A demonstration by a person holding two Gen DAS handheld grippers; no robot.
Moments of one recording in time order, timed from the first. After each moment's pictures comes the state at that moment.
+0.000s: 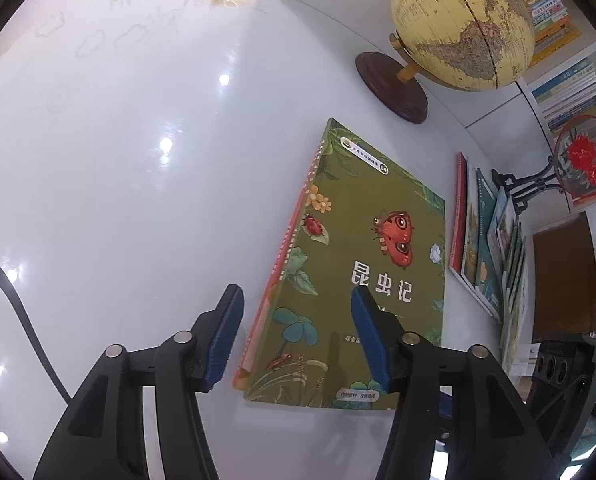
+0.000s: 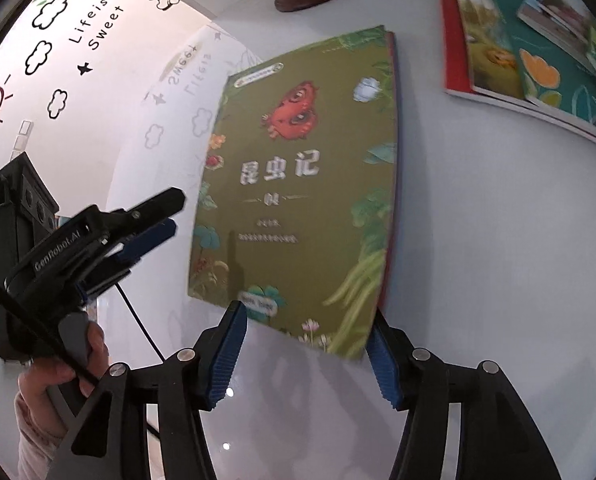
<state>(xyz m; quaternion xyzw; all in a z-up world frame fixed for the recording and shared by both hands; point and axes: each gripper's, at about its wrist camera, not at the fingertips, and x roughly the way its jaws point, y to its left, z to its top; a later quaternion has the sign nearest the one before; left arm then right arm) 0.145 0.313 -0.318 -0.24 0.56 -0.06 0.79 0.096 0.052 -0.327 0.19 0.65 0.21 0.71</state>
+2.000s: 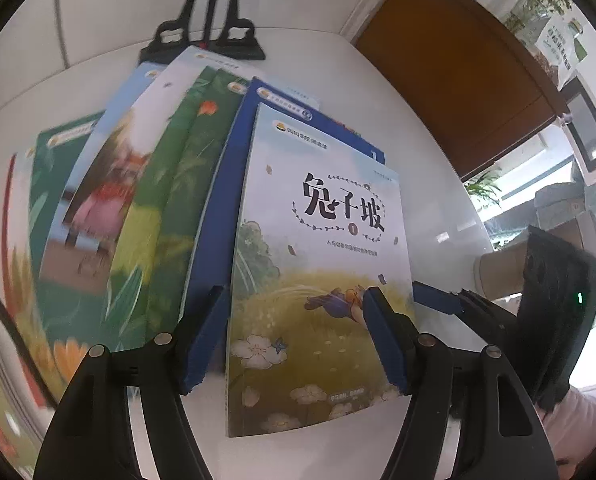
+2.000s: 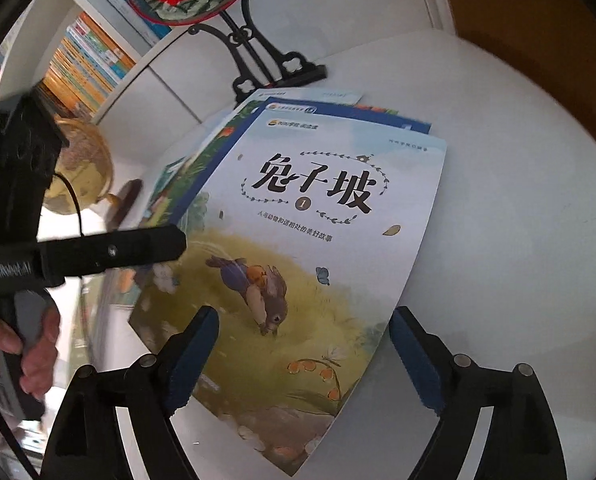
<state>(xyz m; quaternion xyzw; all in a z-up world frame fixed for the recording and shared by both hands) 0.189 -0.103 -0.283 0.04 0.56 -0.40 0.72 0.064 -0.292 -0.335 0.26 0.47 0.03 0.84</state>
